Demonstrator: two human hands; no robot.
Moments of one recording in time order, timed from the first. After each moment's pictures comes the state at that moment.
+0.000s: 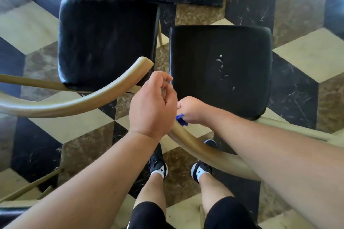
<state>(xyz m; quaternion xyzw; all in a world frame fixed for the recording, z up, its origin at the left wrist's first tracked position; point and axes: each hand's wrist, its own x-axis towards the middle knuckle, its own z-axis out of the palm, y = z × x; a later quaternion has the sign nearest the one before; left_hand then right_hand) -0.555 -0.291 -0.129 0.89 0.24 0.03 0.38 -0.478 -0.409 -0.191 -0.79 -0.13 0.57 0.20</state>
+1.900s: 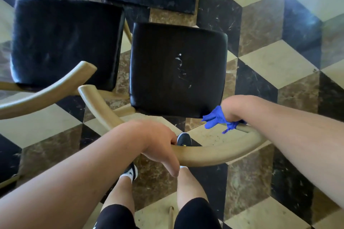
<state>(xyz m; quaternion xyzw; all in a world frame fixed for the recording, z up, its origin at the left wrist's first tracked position) -0.505 -0.402 -0.097 0.74 -0.08 -0.65 0.17 -0.381 -0.626 -0.171 -0.74 -0.19 0.59 -0.25</state>
